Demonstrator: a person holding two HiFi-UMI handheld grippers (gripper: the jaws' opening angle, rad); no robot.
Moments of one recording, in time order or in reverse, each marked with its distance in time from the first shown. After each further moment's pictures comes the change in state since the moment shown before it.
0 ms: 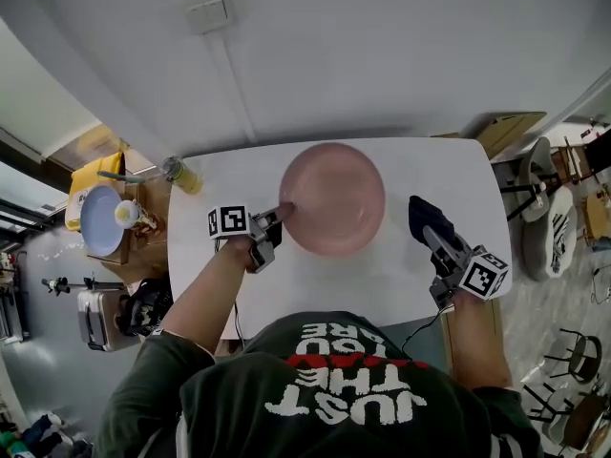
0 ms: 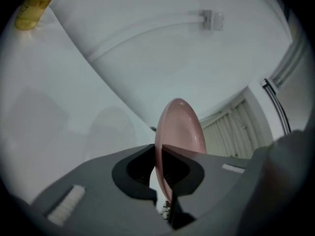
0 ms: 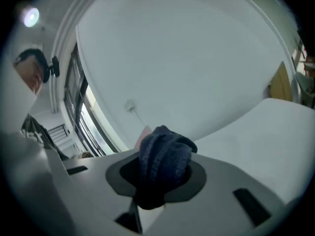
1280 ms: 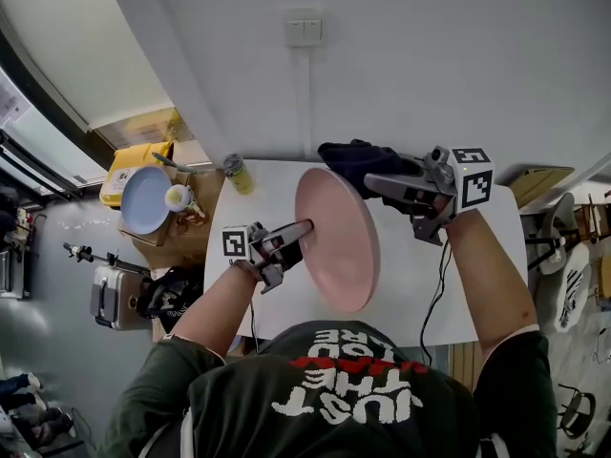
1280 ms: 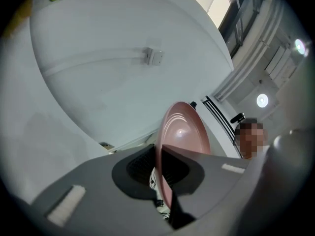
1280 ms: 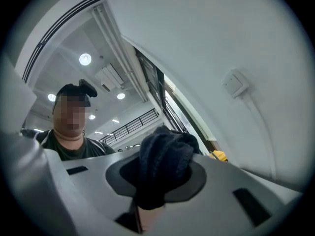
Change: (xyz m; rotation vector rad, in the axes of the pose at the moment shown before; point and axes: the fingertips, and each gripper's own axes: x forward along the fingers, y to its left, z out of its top) left arm -0.121 -0.114 0.011 0.127 -0.179 -0.589; right arm 0.168 0.315 0.089 -0.154 0.299 1.091
